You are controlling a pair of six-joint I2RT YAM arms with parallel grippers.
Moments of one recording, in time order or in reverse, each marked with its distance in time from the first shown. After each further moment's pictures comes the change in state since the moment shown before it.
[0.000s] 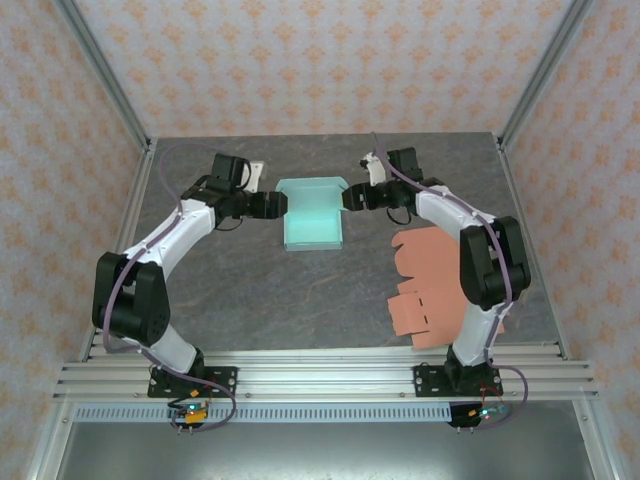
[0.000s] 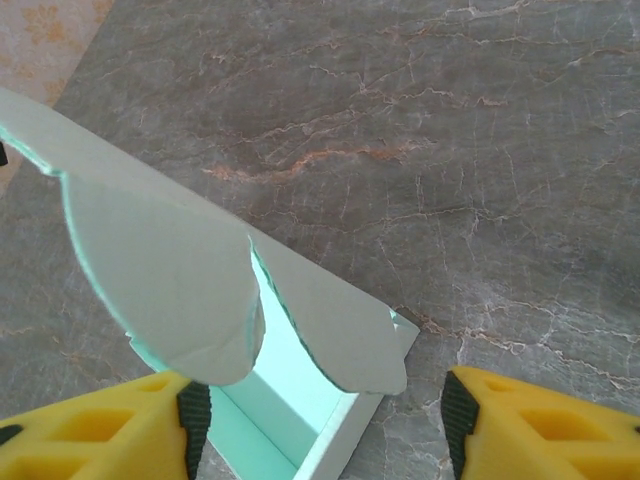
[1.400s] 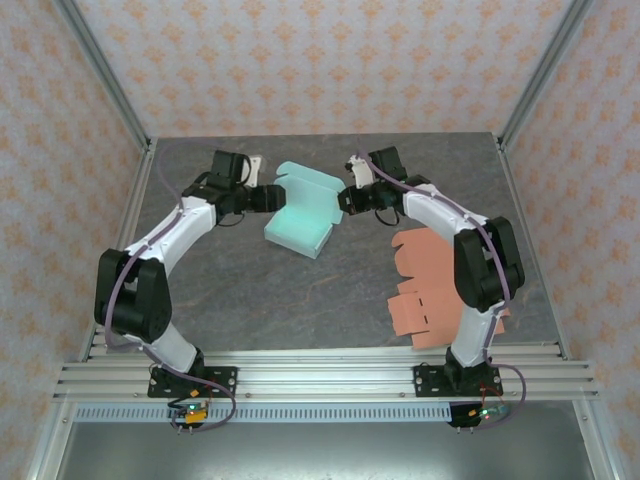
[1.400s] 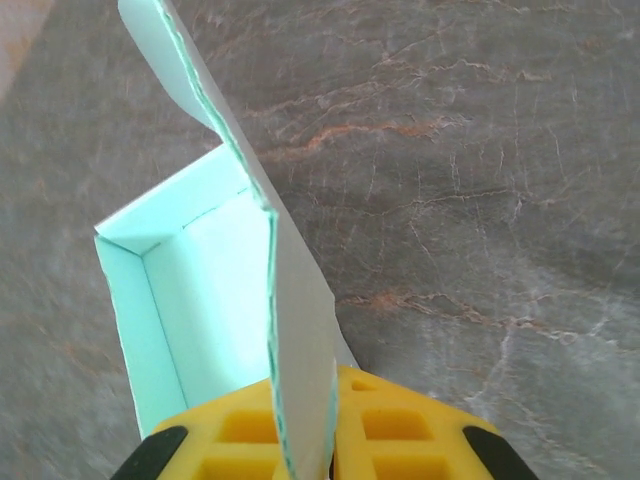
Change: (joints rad) left arm 0.016 0.003 0.014 0.048 -0.004 -0.052; right arm 0.095 -0.006 0.069 -0.127 0.129 -0.043
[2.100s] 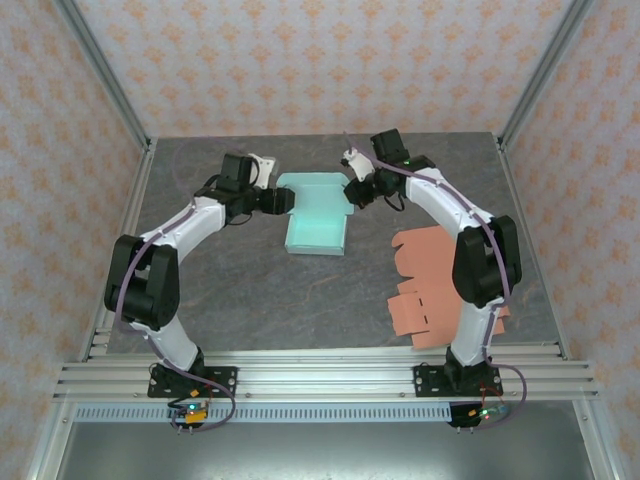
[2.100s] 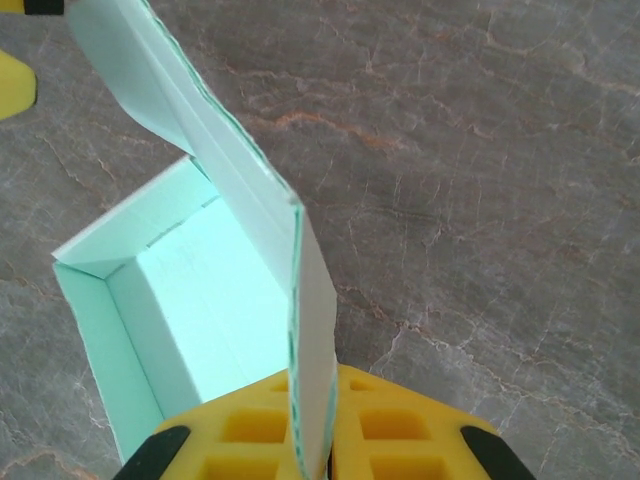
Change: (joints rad) left arm -0.031 0.099 -0.028 0.169 0.050 0.126; right arm -0.021 0.035 0.174 -0.230 0.071 -0.342
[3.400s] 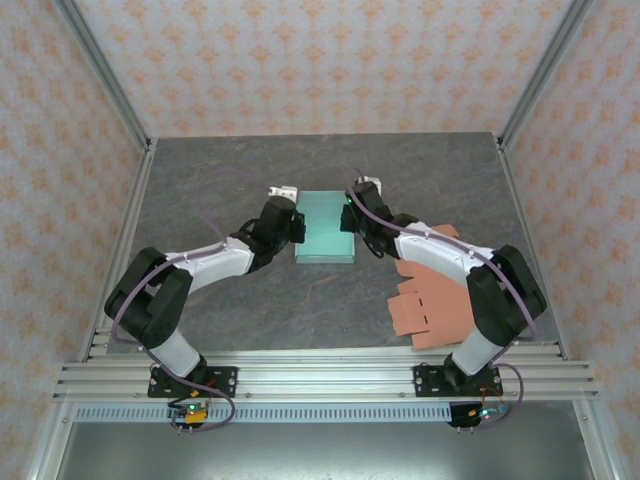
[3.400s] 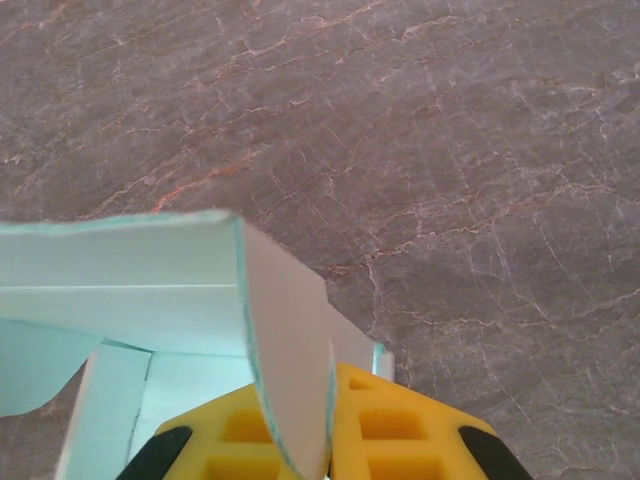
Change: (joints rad) left arm -0.337 -0.084 -0.326 0.392 -0.576 -0.234; right arm 0.258 -0.276 -0.533 0.486 0.650 0.855
